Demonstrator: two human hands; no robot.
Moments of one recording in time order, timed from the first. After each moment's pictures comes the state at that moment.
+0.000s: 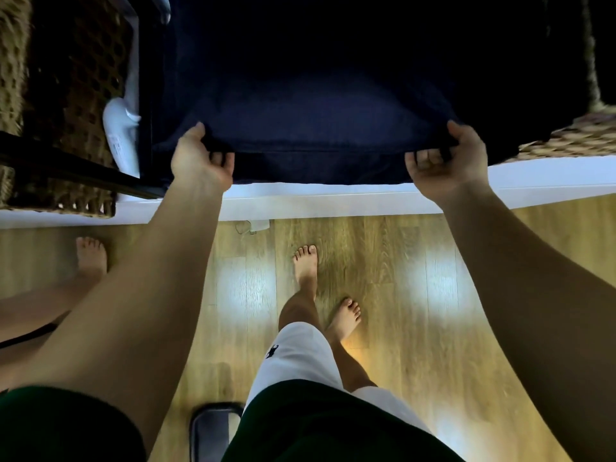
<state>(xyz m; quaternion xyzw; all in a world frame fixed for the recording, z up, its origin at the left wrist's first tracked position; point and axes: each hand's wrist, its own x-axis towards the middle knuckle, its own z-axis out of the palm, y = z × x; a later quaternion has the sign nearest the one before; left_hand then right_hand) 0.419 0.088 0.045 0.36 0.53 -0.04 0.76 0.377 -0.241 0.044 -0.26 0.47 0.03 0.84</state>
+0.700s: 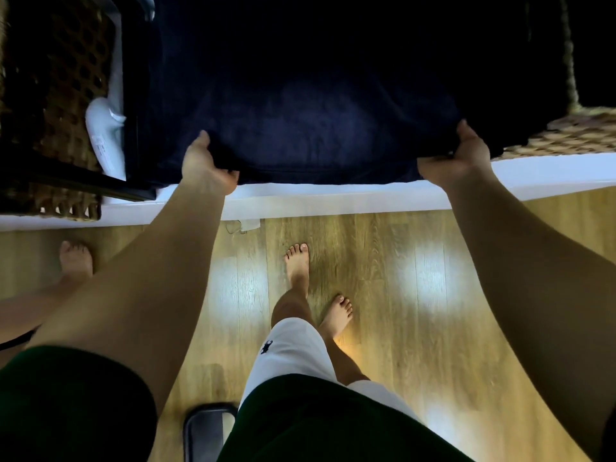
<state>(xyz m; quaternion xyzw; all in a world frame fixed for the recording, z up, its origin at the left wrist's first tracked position) 0.418 0.071 0.039 0.36 0.54 -0.11 0.76 0.391 -0.261 0.059 -0.23 0.51 0.01 0.83</state>
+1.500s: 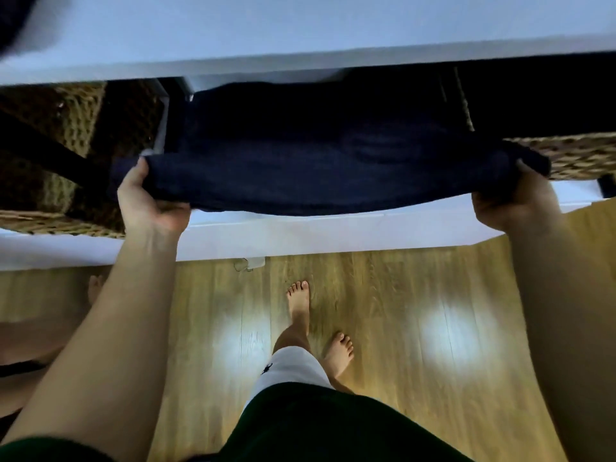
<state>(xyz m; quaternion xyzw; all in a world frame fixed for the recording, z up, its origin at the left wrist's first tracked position) 0.331 0.113 0.153 0.35 0.36 0.04 0.86 0.296 -0.355 0.168 -0.30 0.47 -0.03 0.83</state>
